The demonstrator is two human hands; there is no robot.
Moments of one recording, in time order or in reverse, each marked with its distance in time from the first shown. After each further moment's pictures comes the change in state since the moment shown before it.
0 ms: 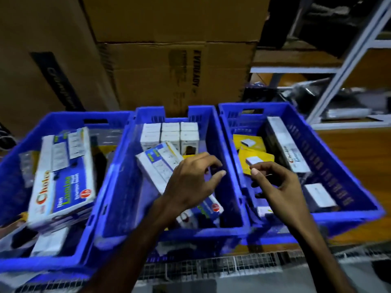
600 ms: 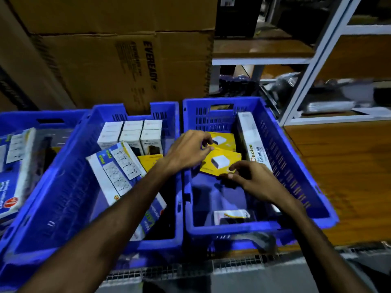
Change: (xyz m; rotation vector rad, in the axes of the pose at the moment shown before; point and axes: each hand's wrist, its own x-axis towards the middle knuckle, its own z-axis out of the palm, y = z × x) left_hand 0.139 -0.008 0.129 0.158 -0.229 -0.069; right_hand 0.093 0.095 -0.098 -0.524 -0.418 0.044
